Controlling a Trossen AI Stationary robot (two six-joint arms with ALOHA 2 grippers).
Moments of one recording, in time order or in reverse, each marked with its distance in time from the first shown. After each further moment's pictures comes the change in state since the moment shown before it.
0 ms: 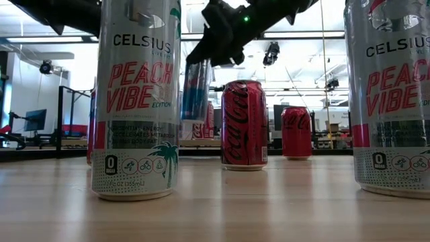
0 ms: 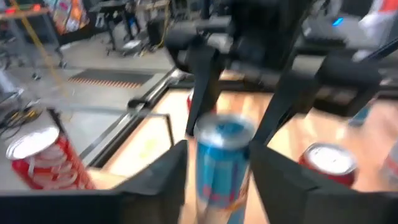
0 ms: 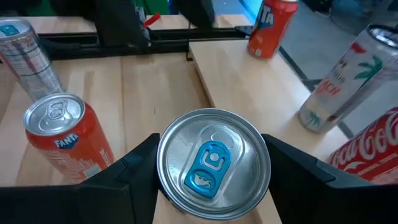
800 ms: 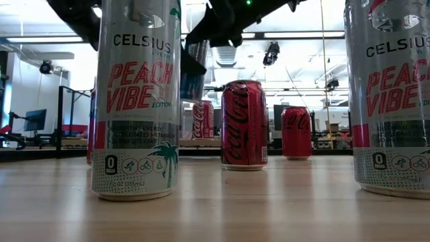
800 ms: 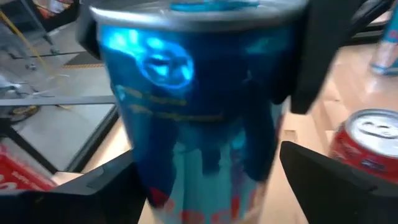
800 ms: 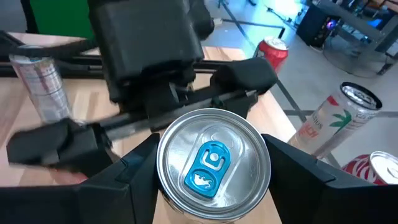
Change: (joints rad) left arm 0.005 0.392 0.133 0.128 0.007 0.114; right arm 0.003 -0.044 0.039 0.005 -0.002 -0.106
